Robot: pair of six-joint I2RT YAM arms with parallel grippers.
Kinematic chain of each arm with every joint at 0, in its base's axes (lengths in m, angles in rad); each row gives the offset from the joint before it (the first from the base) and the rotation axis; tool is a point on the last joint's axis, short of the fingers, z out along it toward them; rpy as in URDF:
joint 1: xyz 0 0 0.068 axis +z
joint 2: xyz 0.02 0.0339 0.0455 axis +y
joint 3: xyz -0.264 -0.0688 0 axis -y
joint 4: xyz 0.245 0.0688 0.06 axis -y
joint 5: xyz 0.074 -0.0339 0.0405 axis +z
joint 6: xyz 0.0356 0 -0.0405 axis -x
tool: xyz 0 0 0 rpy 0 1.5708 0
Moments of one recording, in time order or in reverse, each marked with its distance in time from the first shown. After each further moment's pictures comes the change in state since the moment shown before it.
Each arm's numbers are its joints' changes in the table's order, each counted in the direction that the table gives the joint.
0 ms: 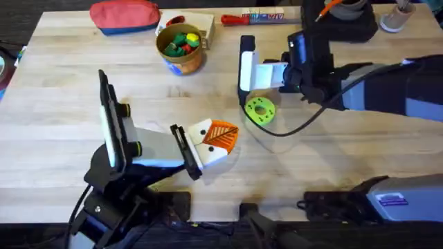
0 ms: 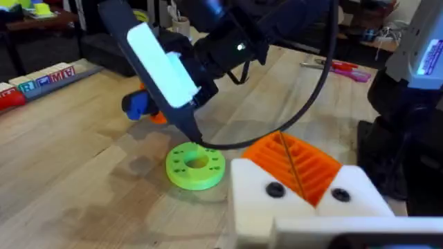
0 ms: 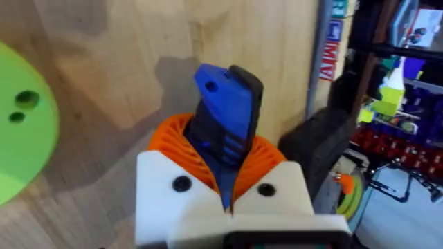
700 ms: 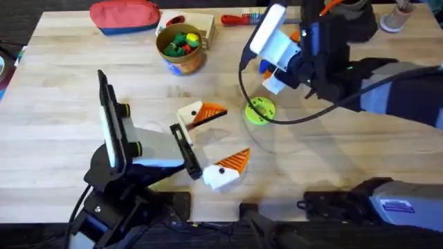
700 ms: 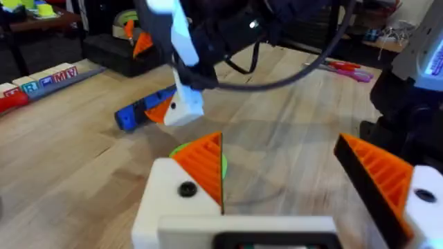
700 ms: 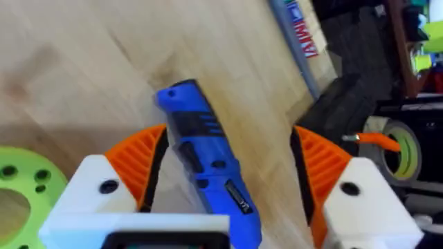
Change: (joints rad) left arm 0.000 0.000 0.000 0.001 0.008 -0.003; right arm 0.000 -0.120 0.017 -0.049 0.065 -0.513
